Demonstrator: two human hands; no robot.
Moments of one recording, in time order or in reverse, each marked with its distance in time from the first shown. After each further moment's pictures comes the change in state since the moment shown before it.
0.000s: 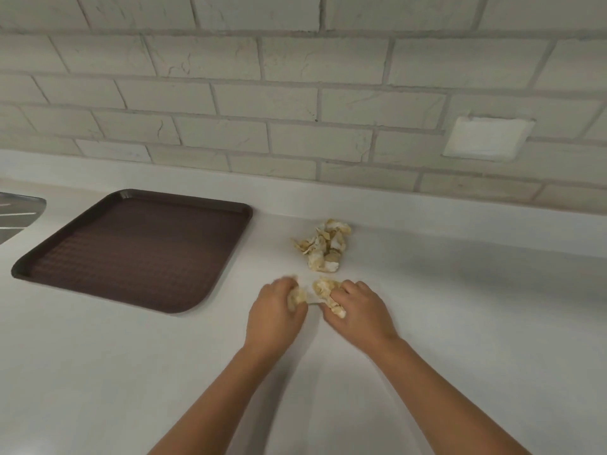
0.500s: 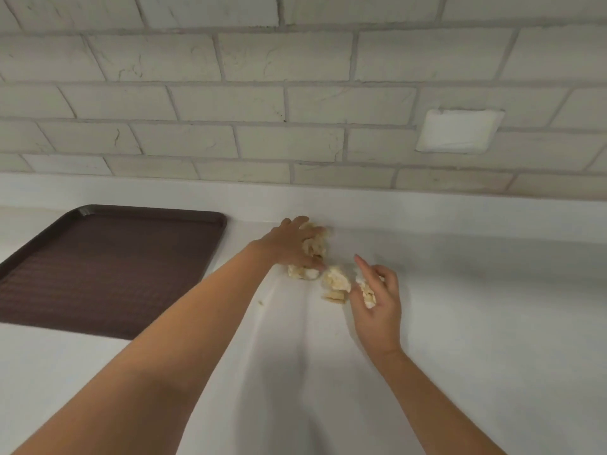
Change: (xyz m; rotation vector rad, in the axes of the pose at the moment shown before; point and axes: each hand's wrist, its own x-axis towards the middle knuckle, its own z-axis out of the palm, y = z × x) left_hand 0.169 0.031 0.023 0.363 -0.624 0.252; right_hand -0.004 0.008 -0.026 0.616 0.407 0.554
